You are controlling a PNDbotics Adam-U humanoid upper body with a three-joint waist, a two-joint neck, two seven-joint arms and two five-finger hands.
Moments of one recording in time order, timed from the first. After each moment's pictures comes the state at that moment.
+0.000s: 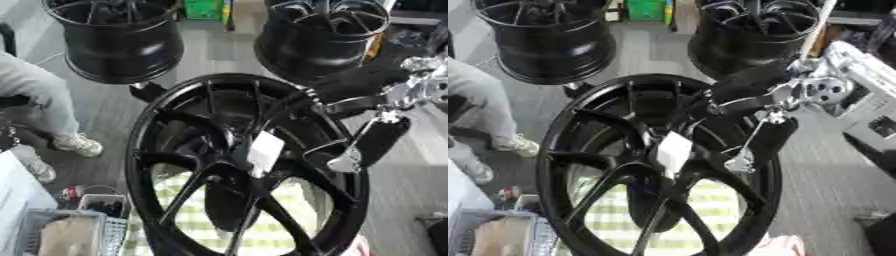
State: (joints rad) left arm -0.20 0.25 0.26 -1.66 -0.01 -0.04 -0.57; right arm -0.65 -0.89 0.51 -1.99 0.31 -0.02 0.91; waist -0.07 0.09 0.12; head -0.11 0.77
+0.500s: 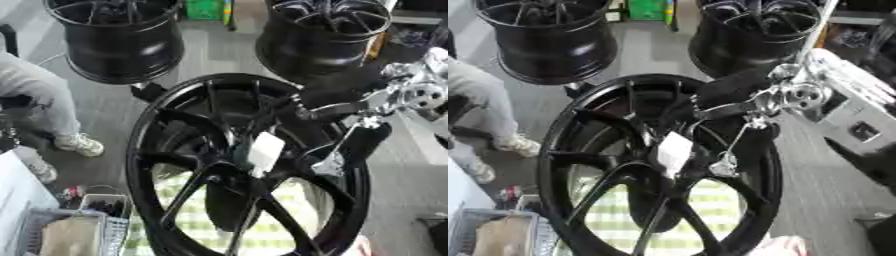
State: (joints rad) left arm -0.20 0.25 0.25 -1.66 -0.01 -0.05 -0.58; right arm -0.68 -0.84 0.54 -1.98 0.39 0.00 0.91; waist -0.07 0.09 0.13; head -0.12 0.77
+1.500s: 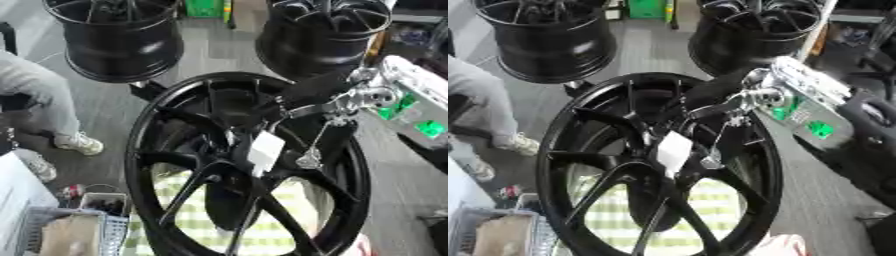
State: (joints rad) left arm -0.20 0.25 0.24 -1.66 -0.01 -0.05 -0.59; right arm -0.69 -0.76 0.58 -1.83 0.50 -0.06 0.91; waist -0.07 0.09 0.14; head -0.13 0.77
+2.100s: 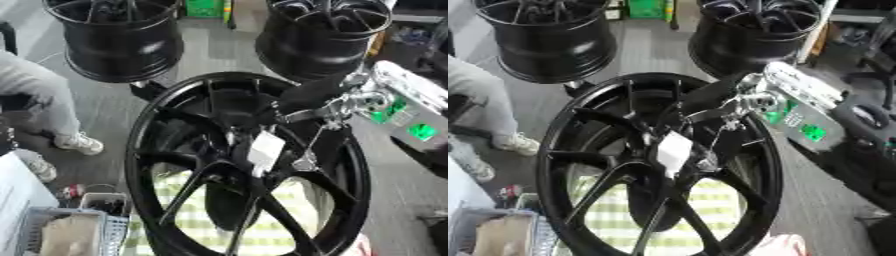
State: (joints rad) left arm -0.20 0.25 0.24 -1.66 -0.01 -0.05 -0.59; right arm -0.69 -0.75 0.60 -1.82 0.50 -0.07 0.91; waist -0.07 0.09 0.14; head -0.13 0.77
